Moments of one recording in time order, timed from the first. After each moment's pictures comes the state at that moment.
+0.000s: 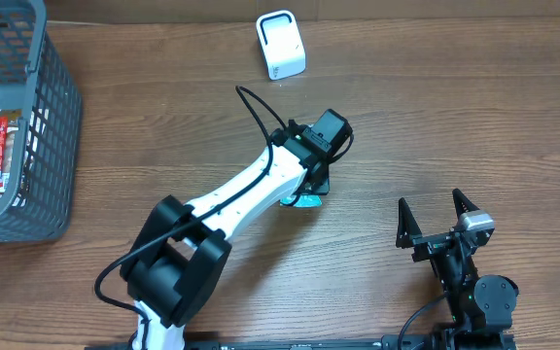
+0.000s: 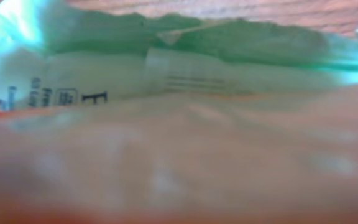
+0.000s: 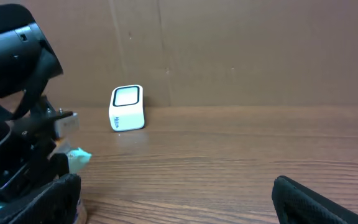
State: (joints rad) left arm -0.72 1.99 1.49 -0.87 -0.13 -0.71; right arm -0.01 0.01 0.02 -0.02 -0.20 0.10
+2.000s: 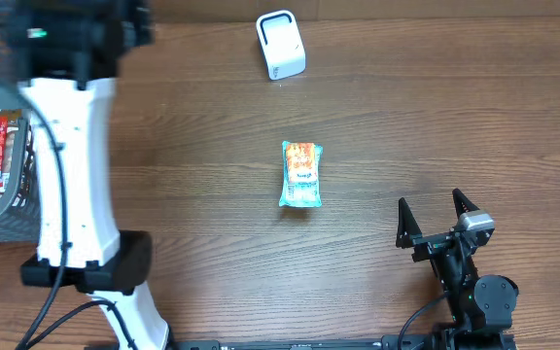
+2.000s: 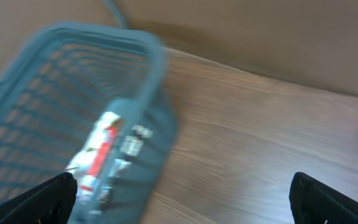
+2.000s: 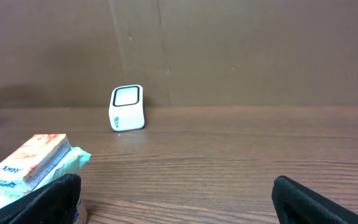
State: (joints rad) left arm -0.05 1.99 2.66 -1.49 -0.53 -0.21; right arm -0.01 0.01 0.02 -0.02 -0.20 0.09
